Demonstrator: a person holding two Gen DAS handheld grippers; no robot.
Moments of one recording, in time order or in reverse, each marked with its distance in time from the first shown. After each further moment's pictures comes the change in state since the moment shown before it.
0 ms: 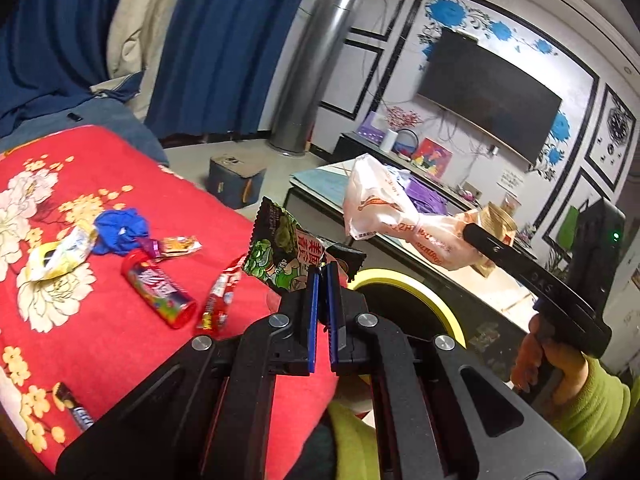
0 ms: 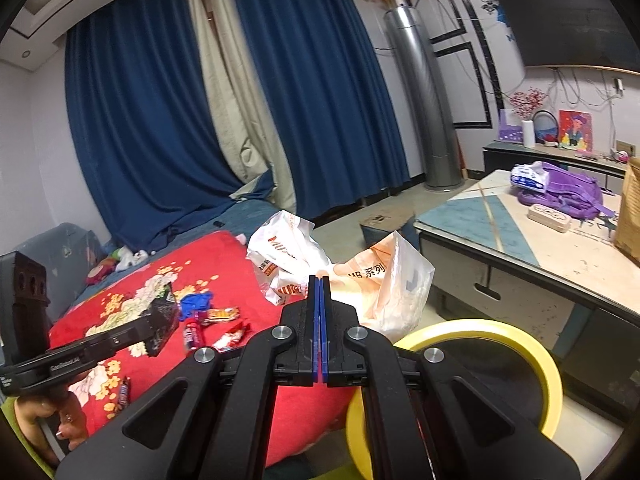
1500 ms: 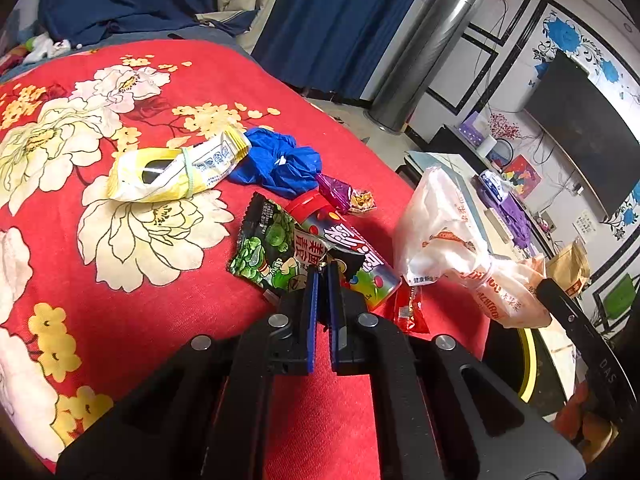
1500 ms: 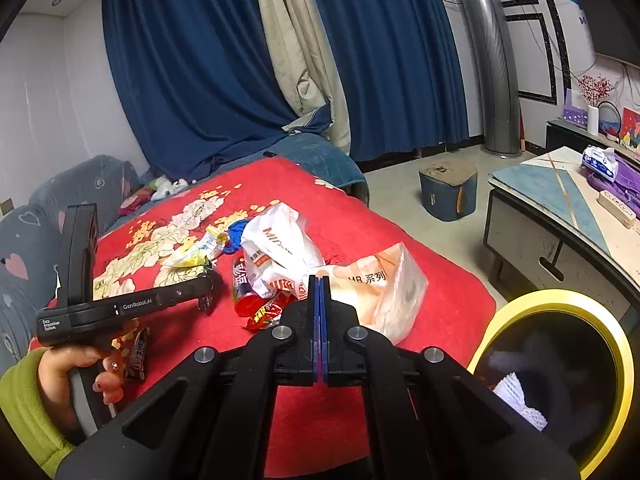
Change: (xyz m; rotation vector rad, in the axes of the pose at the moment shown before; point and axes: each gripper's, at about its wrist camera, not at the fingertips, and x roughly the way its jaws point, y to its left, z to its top) left arm 0.017 0.135 -0.026 -0.294 0.104 0.262; right arm 0.083 0.093 -0.044 -0.129 0.218 0.171
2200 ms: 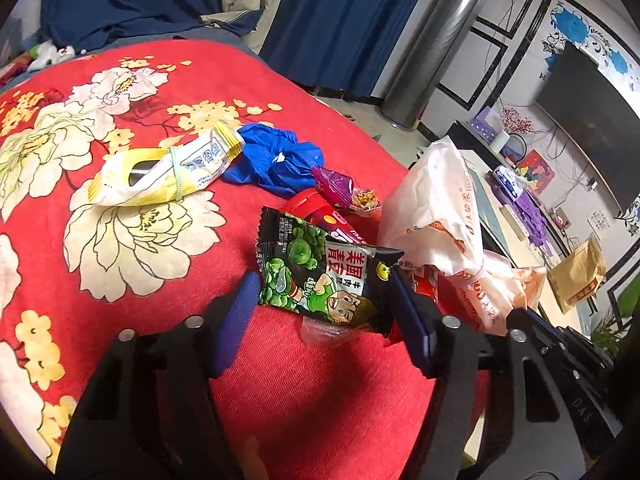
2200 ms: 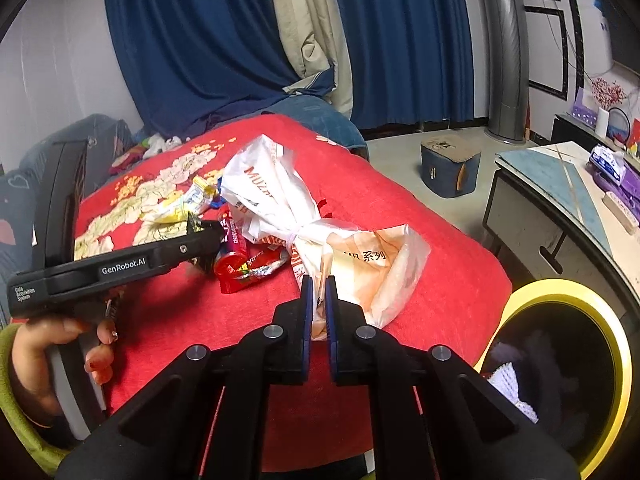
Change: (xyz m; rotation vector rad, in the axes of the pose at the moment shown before) left arm 0.019 -0.009 0.000 0.013 0.007 0.061; right arm 0.037 0.007 -0.016 -0.058 0.133 -0.025
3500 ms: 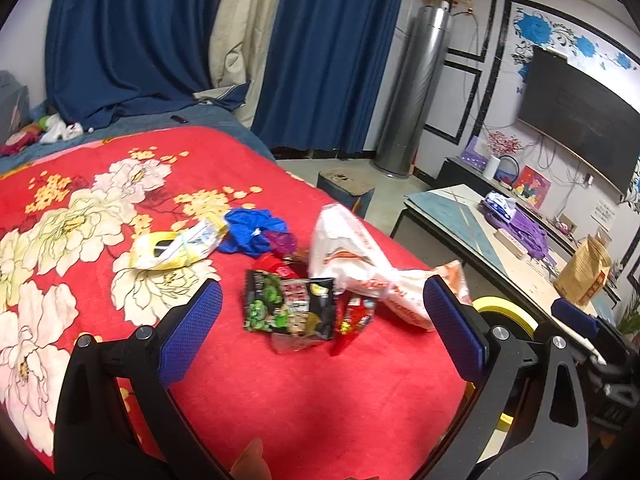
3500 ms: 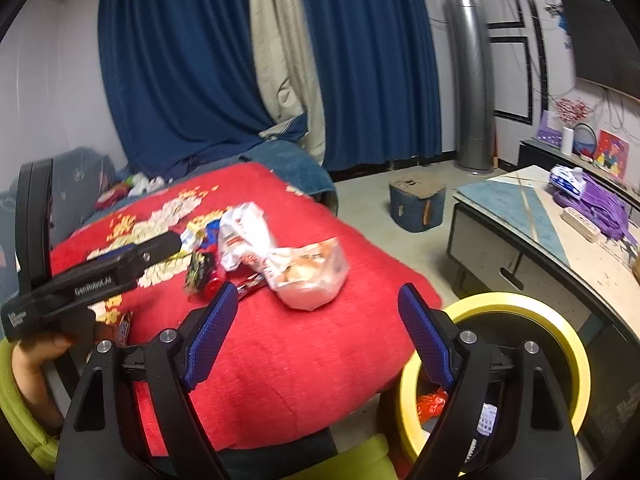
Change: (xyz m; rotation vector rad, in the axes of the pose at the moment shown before) left arm -0.064 -0.045 -0.007 0.125 -0.238 0.057; right arm -0.076 -0.011 -0.004 0.010 -0.150 -0.094
